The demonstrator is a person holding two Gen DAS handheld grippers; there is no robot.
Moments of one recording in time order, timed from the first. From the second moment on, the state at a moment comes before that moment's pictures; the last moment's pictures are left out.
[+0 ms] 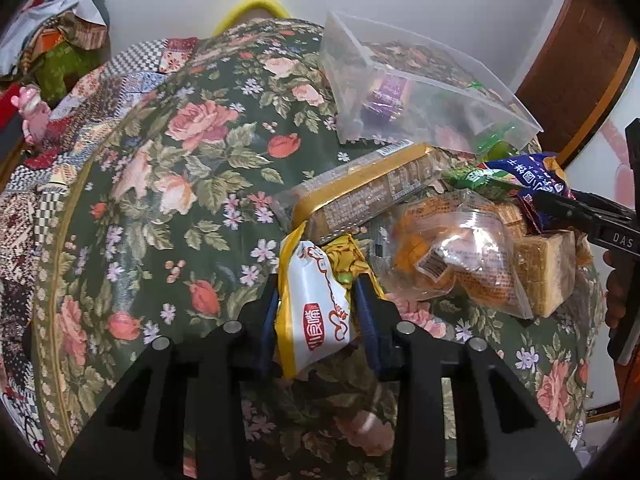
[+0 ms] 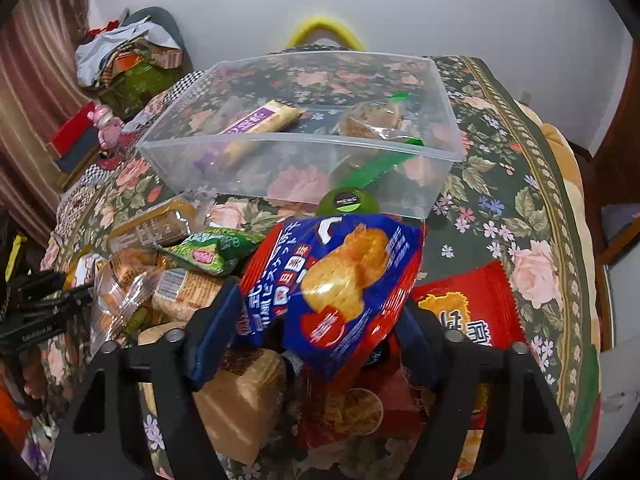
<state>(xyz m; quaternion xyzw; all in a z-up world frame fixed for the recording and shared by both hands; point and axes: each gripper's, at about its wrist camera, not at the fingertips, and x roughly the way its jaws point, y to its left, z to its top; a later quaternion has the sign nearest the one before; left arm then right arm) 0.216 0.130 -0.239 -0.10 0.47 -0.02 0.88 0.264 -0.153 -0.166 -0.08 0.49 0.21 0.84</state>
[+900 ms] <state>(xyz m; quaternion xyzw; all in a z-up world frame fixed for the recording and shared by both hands) 0.203 0.130 -0.155 -0.08 0.40 0.00 0.91 0.245 -0.175 -0.118 -0.06 0.43 0.23 0.87</state>
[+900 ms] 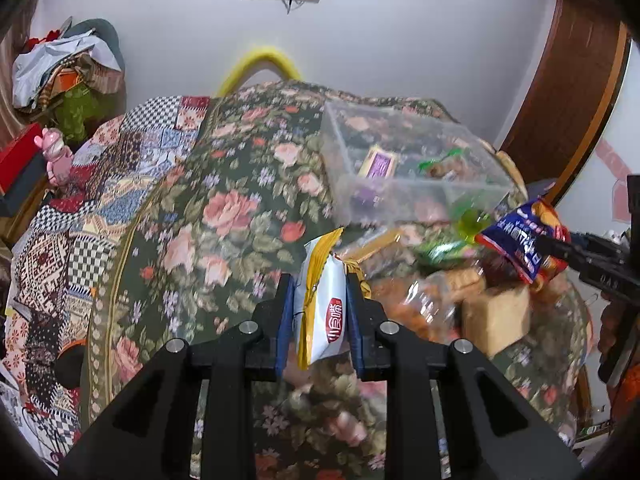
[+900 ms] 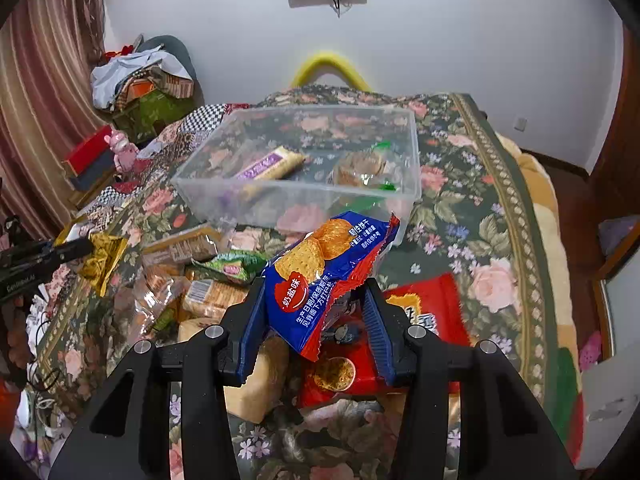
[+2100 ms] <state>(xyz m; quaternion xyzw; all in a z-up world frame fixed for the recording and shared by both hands) 0.345 0.079 -0.114 -0.05 0.35 -0.03 0.93 0.336 -0.115 -0.094 -0.10 0.37 0.24 0.89</state>
